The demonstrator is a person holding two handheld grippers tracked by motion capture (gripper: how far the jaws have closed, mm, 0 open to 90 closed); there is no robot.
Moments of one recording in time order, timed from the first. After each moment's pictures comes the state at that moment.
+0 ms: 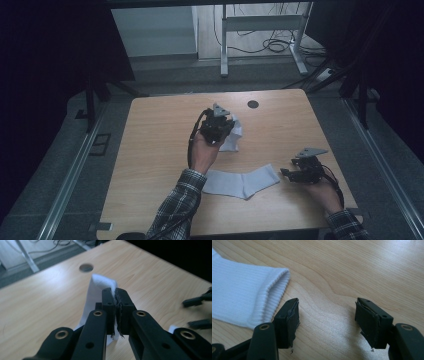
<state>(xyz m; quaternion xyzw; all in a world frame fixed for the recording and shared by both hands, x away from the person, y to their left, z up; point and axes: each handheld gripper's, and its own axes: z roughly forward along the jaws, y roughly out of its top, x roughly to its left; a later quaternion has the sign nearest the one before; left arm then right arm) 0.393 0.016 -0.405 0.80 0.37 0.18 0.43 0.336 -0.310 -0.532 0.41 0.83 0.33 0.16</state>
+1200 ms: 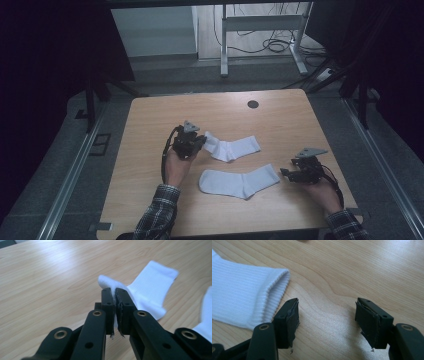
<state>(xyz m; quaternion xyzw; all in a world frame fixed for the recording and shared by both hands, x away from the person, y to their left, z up) 0.379 0.106 -0.469 0.80 0.43 0.17 0.38 0.336 -0.309 -0.532 0.41 0.83 0.33 0.16</state>
